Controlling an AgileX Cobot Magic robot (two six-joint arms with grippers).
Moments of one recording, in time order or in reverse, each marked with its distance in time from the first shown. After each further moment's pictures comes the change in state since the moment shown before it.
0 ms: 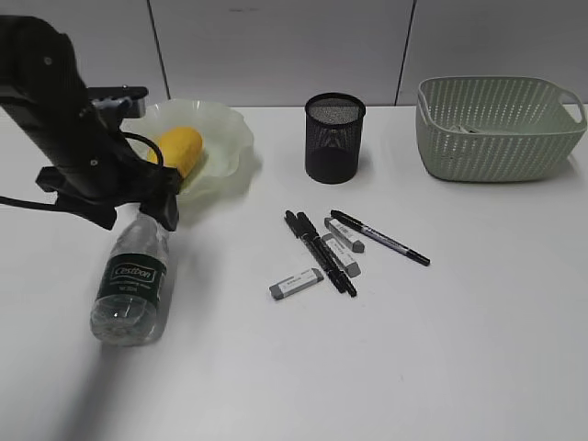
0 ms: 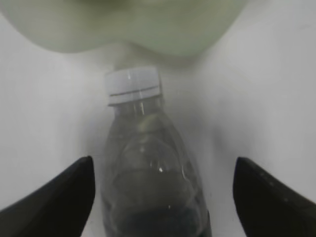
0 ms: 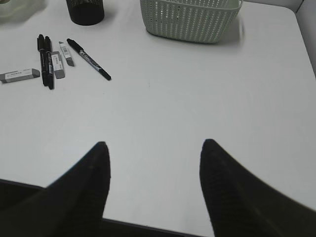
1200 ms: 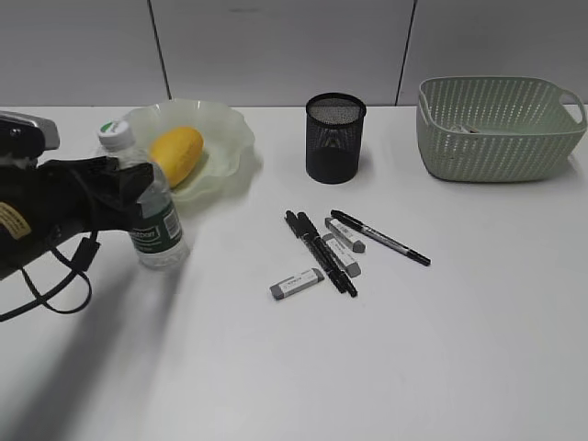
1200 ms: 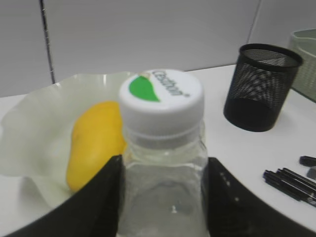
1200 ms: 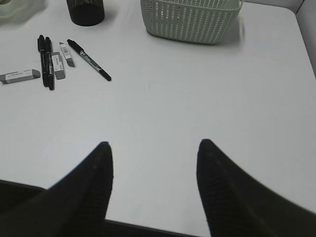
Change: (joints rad) left arm 0.074 -0.087 0.761 0.252 -1.762 0.066; right arm 0.000 0.000 0.000 0.000 -0.002 0.000
